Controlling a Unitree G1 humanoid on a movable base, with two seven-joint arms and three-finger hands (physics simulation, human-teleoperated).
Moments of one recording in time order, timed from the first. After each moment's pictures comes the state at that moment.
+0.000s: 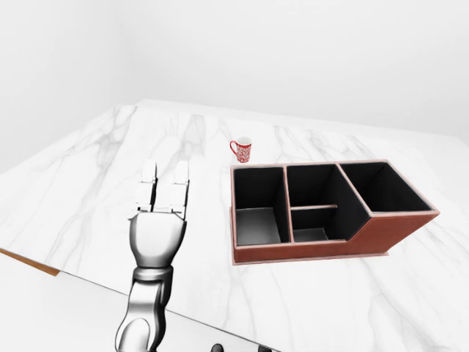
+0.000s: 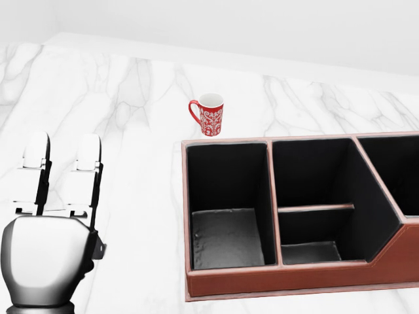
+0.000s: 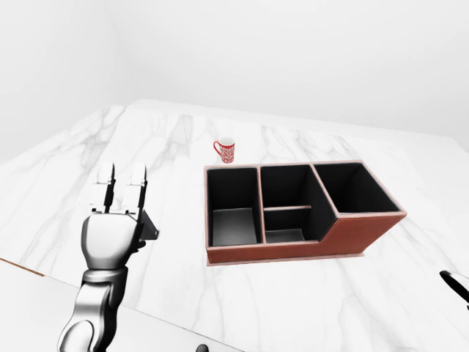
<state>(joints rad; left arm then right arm) 0.14 0.09 -0.04 -0.36 1.52 -0.03 0.34 0.26 -0.03 -1.06 -0.66 0.68 0.09 0.00</state>
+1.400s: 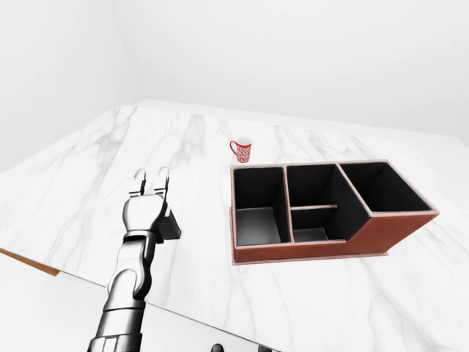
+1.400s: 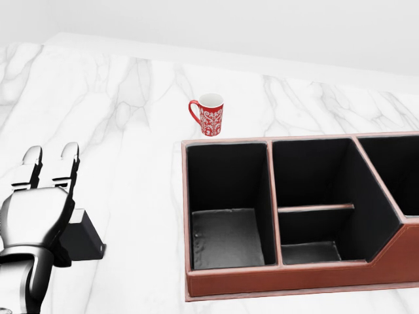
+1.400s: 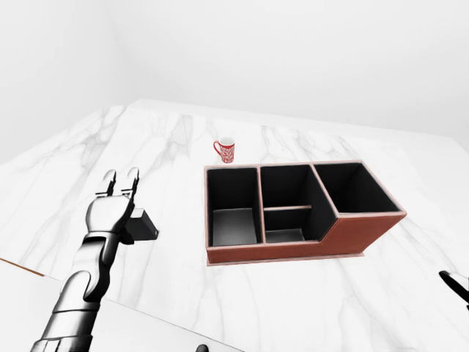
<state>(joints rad) -0.18 0.24 0.09 0.14 1.32 0.02 0.04 0.26 -0.03 -1.06 -0.66 0.68 0.09 0.00</state>
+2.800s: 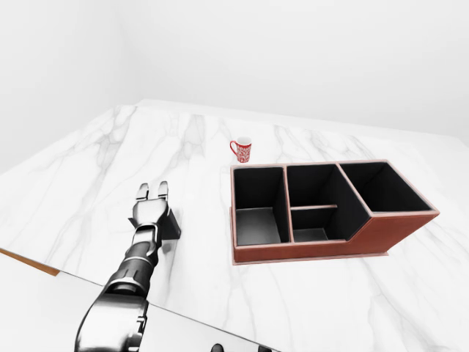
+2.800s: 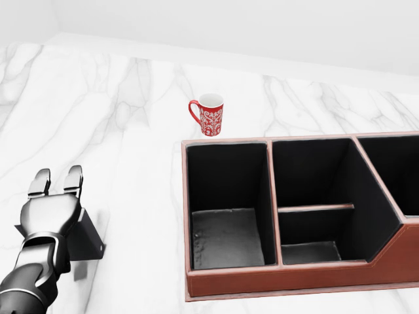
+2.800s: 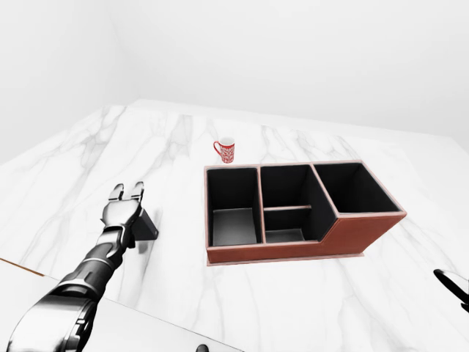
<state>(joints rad) -0.64 0.32 -0.08 1.16 1.22 0.09 0.35 0.26 -0.03 -1.05 -0.65 0.66 0.09 0.01</state>
